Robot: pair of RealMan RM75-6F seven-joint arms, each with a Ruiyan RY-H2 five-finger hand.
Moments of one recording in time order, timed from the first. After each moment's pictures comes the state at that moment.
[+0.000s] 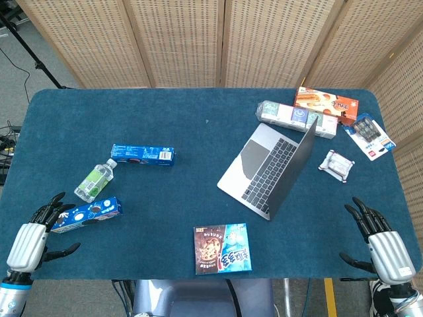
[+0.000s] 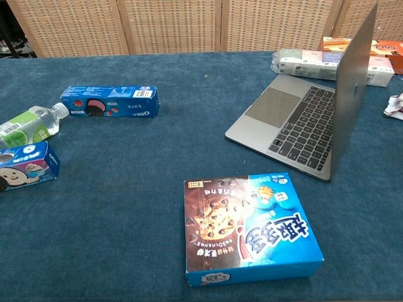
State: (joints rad) left arm -0.07 -1.24 0.04 -1.61 1.65 1.54 -0.21; right arm 0.06 -1.10 -0.04 -1.57 -1.73 1.58 0.18
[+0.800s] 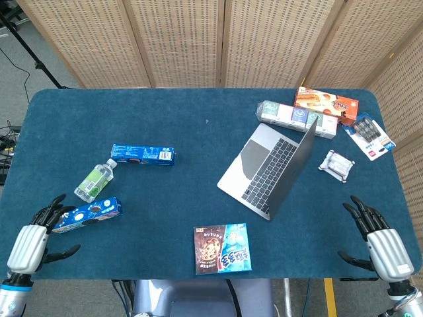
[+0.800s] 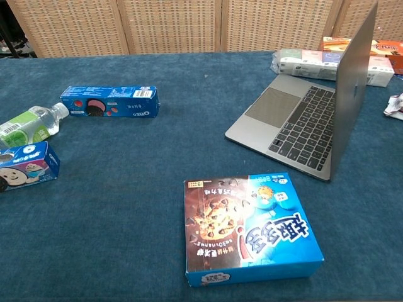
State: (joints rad) left arm -0.07 -1.24 0.05 -1.61 1.64 1.53 -0.20; right arm 0.07 -1.10 -0.03 -1.56 -1.73 1.58 0.21
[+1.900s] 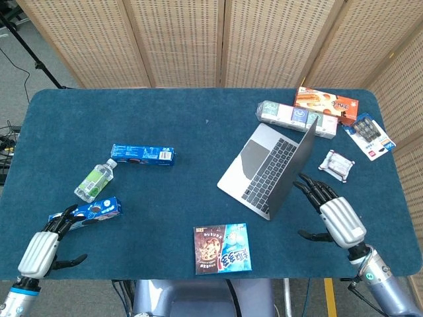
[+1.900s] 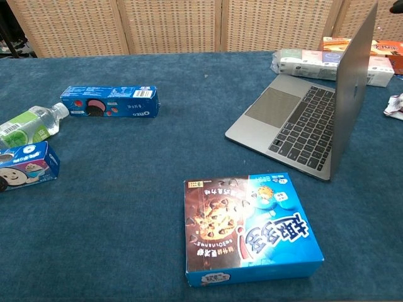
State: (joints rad) left arm -0.07 -1.27 0.10 -1.56 1.66 1.48 -0.22; right arm 0.32 -1.08 0.07 -1.73 -1.71 1.31 0.21
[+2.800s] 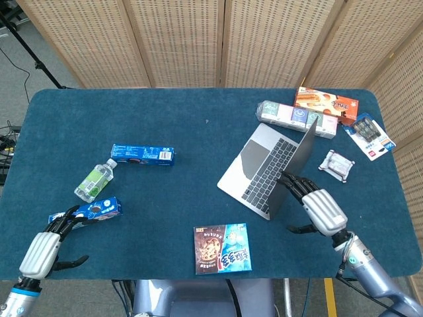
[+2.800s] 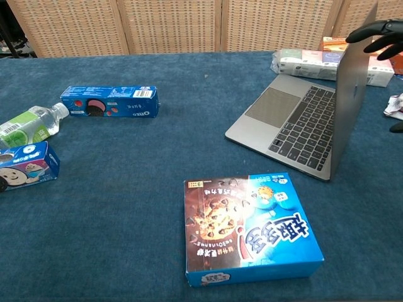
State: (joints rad) left arm -0.07 -1.27 0.10 -1.57 1.66 1.47 -0.22; right arm 0.42 -1.11 0.08 -1.73 -1.62 1.17 0.20
